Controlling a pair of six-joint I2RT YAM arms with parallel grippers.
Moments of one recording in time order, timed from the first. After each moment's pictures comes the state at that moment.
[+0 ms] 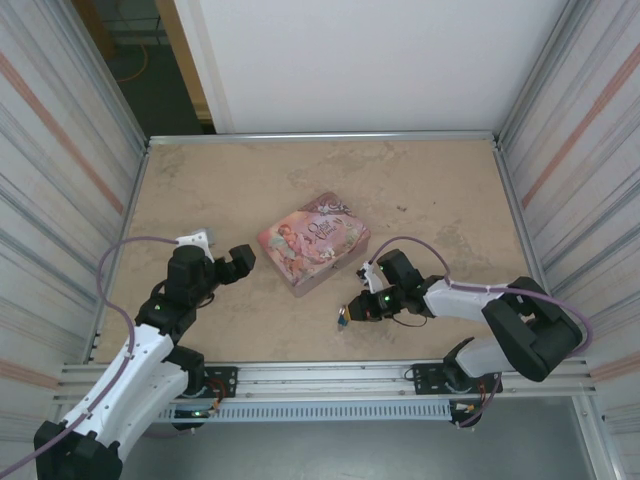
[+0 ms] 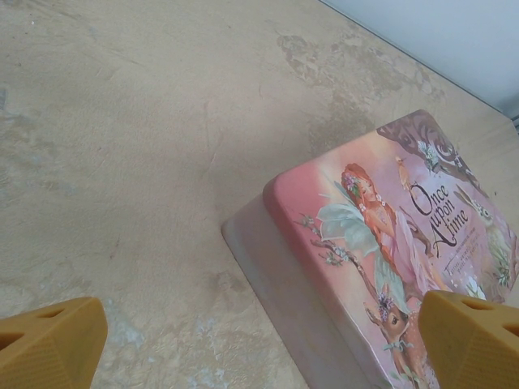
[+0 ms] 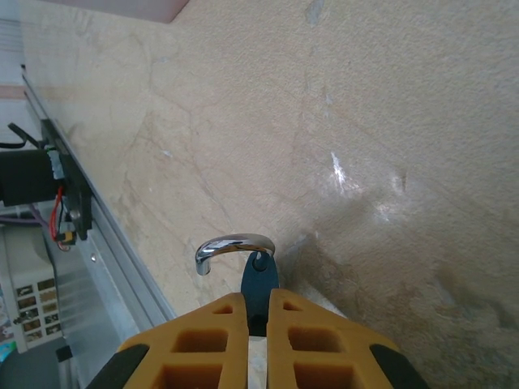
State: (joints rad) left arm -0.34 0.66 0.44 -0.30 0.00 -0.60; right arm 0.65 1.37 0.42 -0.03 -0.67 0.59
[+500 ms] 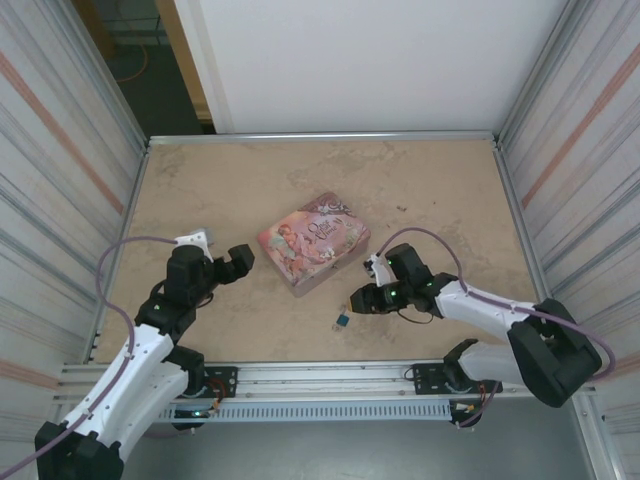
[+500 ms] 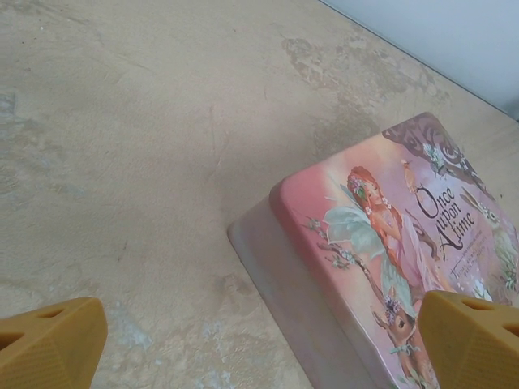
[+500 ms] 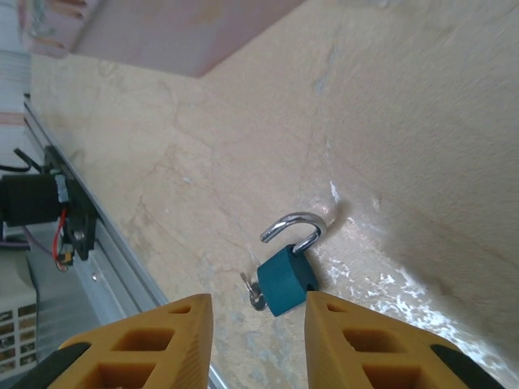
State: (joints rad) left arm -0.33 0.66 0.44 -0.31 0.00 -0.58; right arm 0.61 1.19 0.45 -0.17 -0.59 0.56
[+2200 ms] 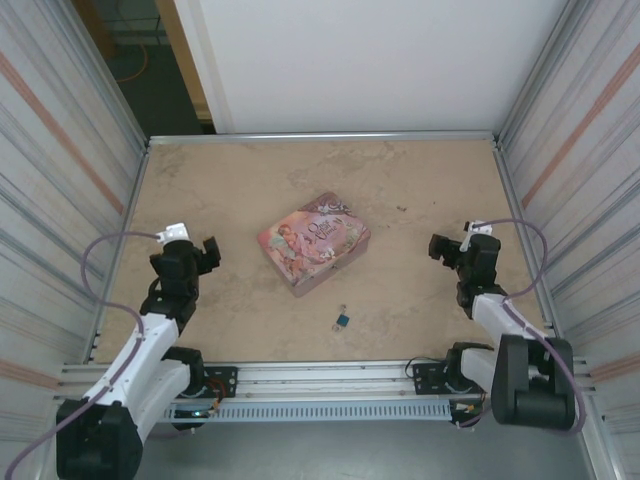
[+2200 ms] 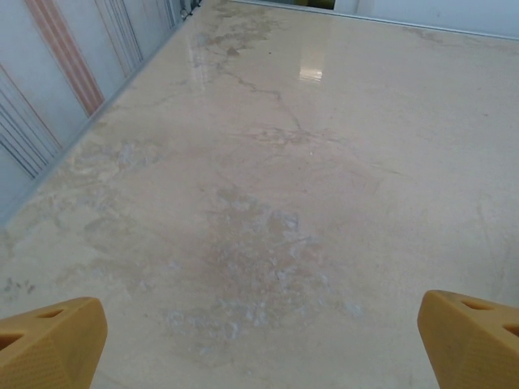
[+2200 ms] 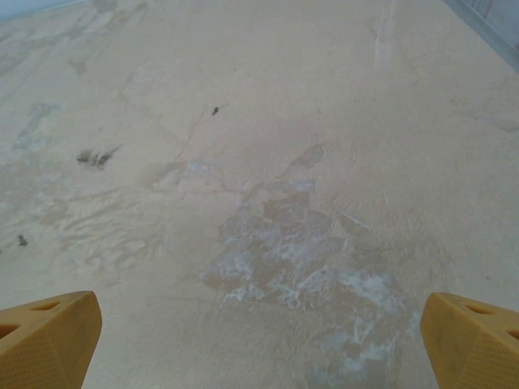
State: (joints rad) left arm -0.14 0.83 0.36 -0.05 -0.41 -0.19; right arm -0.09 1.13 0.29 0.32 0.03 0.17
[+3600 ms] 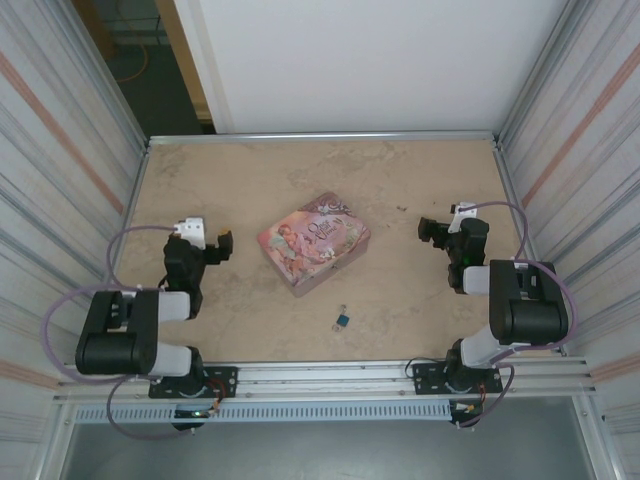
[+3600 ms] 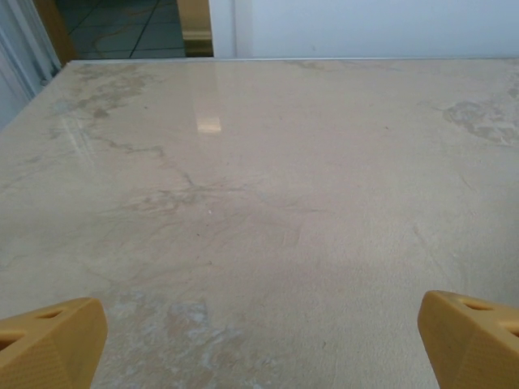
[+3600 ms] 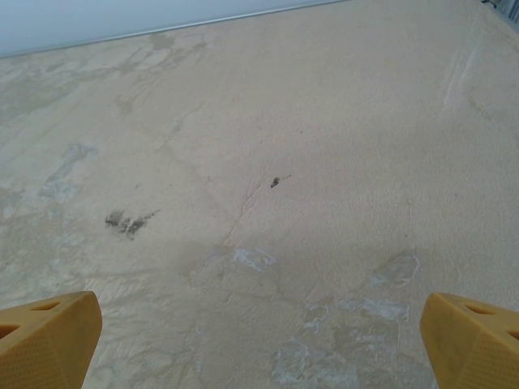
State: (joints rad) left arm -0.01 1.42 0.23 0.87 0.01 0.02; right arm -0.06 1.54 0.40 0.72 -0.05 0.12
